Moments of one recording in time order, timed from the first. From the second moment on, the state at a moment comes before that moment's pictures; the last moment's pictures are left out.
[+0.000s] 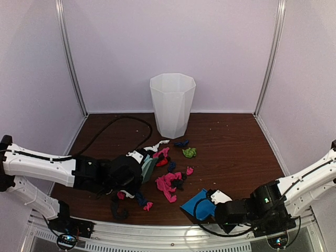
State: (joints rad) left arm -1.26 1.32 0.82 -0.43 -0.58 -0.49; right arm 1.59 1.21 0.64 -0.68 0.34 0.90
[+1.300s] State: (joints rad) left arm -1.26 1.43 0.87 -0.36 -0.40 -0.42; right arm 1.46 1.48 0.78 -0.55 0.26 0.73
